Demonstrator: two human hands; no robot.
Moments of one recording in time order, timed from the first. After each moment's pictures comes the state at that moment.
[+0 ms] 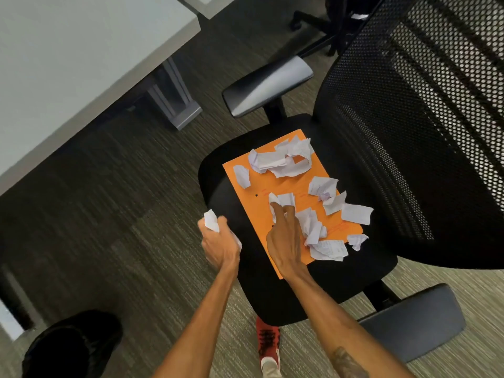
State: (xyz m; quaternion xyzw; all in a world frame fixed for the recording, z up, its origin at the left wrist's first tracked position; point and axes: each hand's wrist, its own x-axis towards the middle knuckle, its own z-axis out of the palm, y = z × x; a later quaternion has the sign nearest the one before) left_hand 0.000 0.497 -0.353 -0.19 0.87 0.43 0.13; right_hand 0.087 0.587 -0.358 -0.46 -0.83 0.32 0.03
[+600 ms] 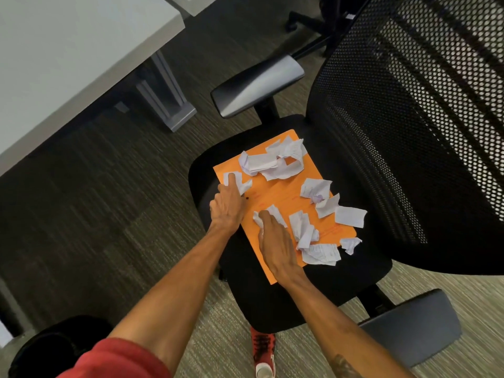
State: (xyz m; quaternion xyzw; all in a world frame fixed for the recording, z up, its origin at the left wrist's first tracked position) left_hand -0.053 0.572 -0.361 0.25 0.94 0.08 0.21; right_hand 0.094 0.597 -0.358 -0.38 -0.87 0.31 -0.04
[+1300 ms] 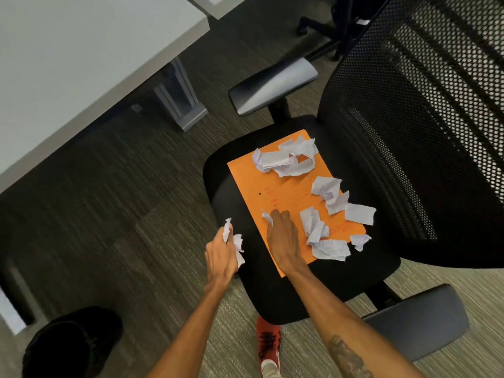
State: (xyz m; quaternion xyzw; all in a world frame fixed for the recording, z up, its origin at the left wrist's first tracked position) left_hand 0.013 0.455 -0.350 0.05 0.90 0.35 0.25; right_hand 0.083 0.584 -0.353 -0.42 -0.86 0.28 -0.07
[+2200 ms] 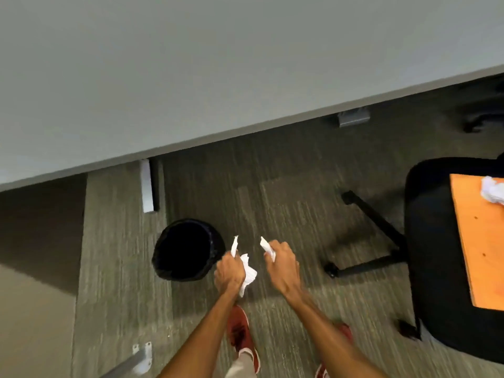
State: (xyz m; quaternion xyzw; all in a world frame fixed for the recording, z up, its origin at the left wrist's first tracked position) left_hand -0.040 -0.009 -0.350 -0.34 0.86 0.27 0.27; right_hand -0.011 0.122 -0.327 -0.19 -0.87 0.42 -0.16
